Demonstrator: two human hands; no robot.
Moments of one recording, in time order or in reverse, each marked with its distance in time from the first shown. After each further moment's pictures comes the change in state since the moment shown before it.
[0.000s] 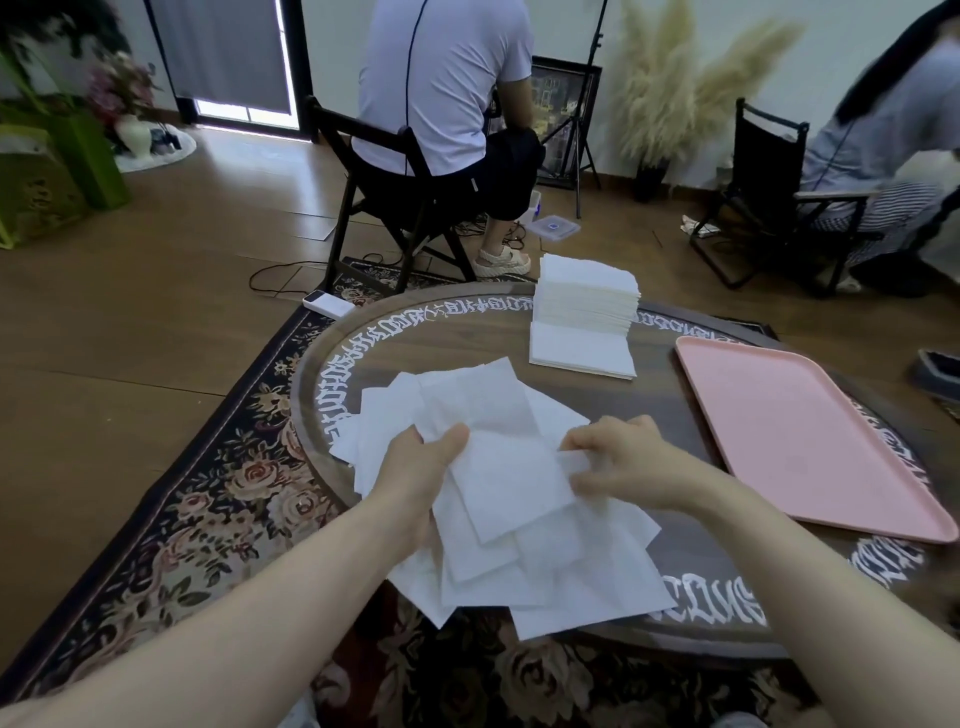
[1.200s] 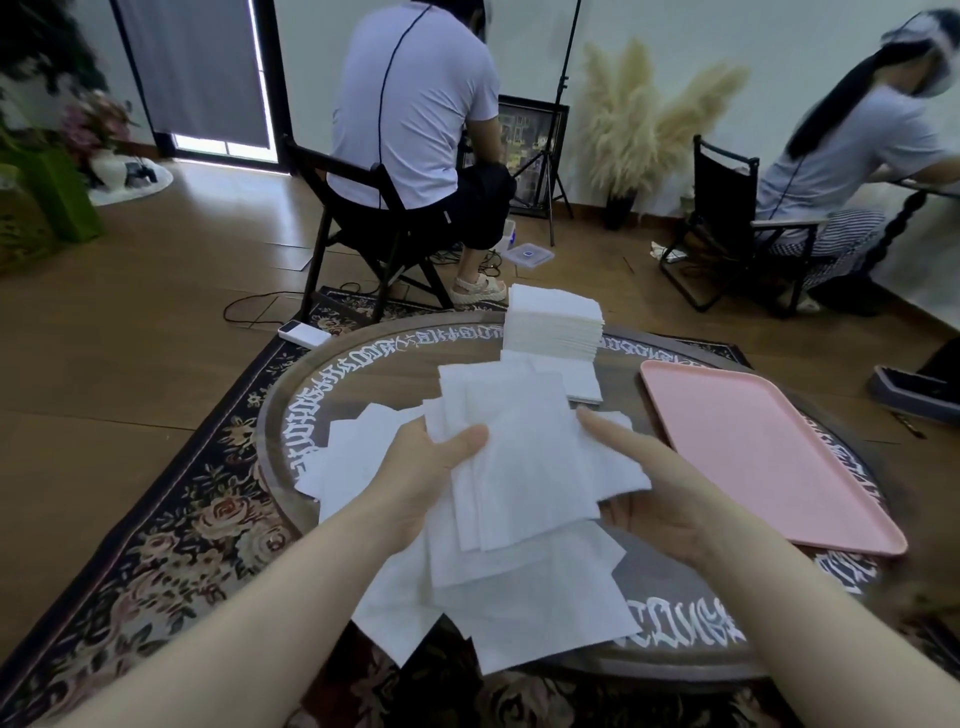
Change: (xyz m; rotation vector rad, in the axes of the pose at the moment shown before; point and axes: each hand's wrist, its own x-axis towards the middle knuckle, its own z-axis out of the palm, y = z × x) left_hand -0.009 0.030 0.036 0.083 -0.189 0.114; right_hand -0.029 0.005 -0.012 1.453 0.054 0.131
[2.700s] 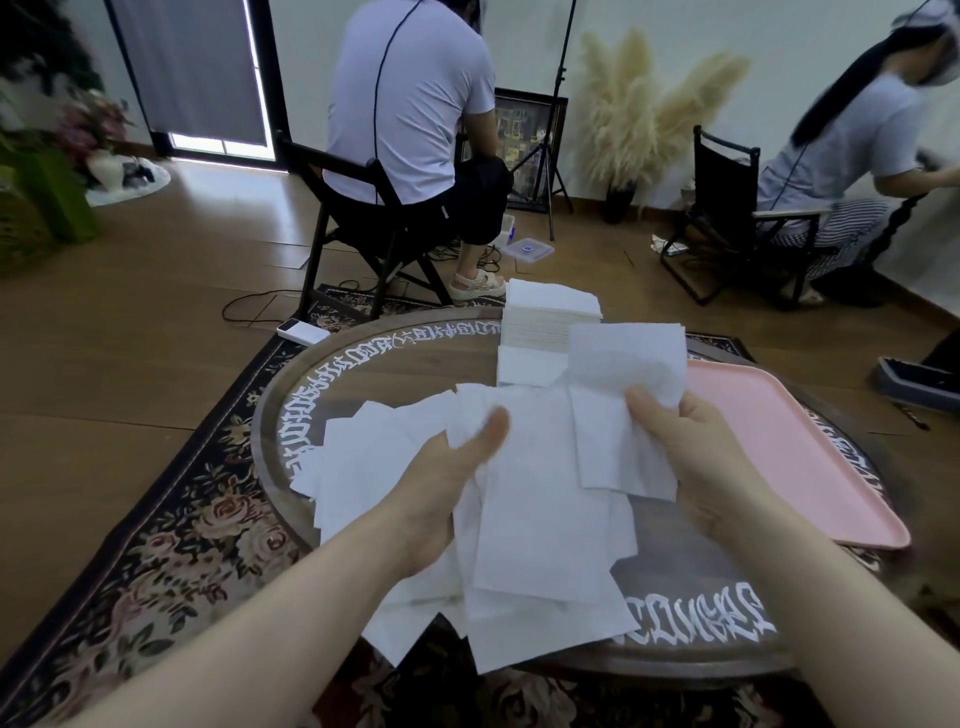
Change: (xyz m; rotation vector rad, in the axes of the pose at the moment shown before) left_hand -0.020 0.000 0.013 -0.122 -0.270 -0.125; right_hand 0.008 -0.010 -0.024 -0.181 0.340 -0.389
